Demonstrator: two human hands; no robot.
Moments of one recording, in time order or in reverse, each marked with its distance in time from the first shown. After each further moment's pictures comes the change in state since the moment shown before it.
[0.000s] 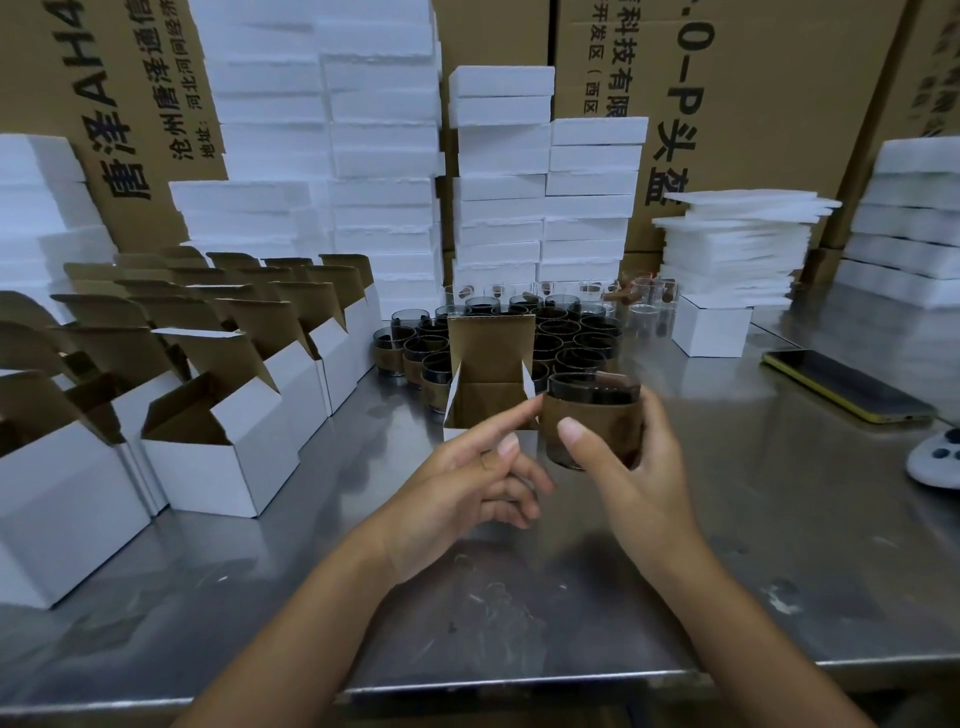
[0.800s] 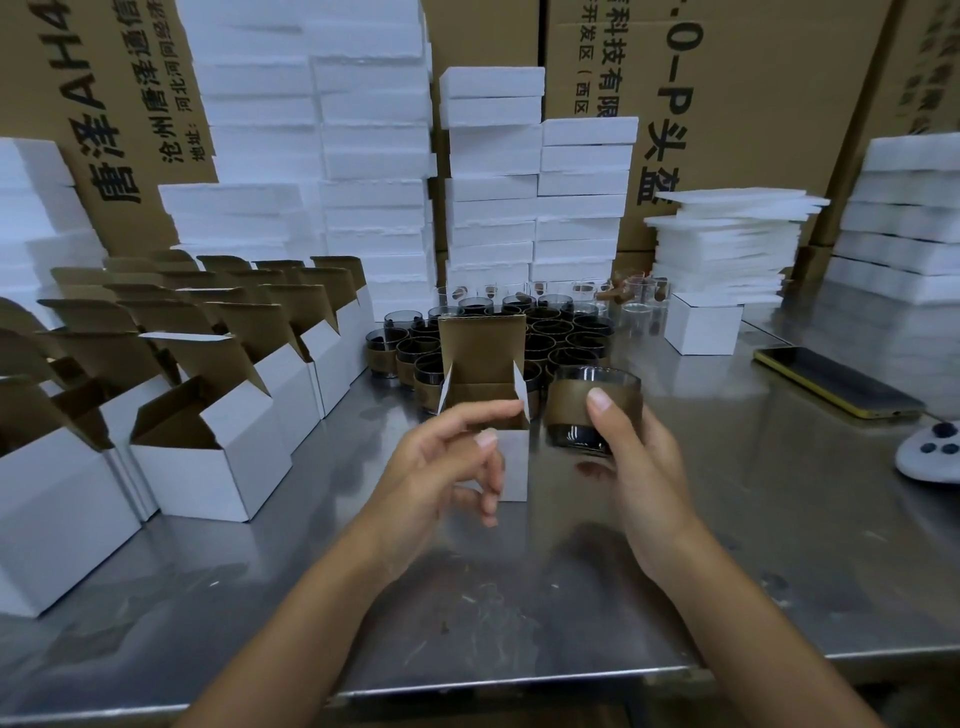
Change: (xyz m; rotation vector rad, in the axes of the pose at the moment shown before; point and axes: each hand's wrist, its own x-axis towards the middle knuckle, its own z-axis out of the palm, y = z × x) left_hand -0.002 0.003 -0.001 0.092 0.192 0.169; right_hand 0.007 -0.005 -0.001 0.176 0.100 0.329
